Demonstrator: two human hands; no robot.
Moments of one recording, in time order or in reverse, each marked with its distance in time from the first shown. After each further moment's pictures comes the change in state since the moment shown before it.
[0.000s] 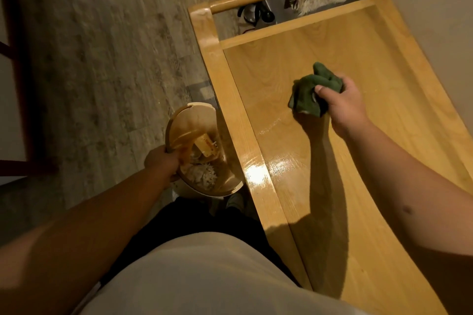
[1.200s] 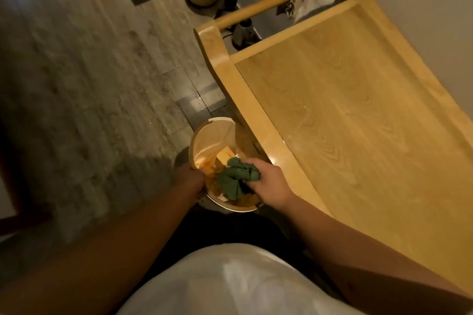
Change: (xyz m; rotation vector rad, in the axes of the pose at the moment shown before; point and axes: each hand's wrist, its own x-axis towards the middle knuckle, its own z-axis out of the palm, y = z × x) left_hand 0.066 0.003 -0.034 0.102 -0.238 -0.022; right_hand -0.162 0.063 0.205 -0.405 -0.276 -0.025
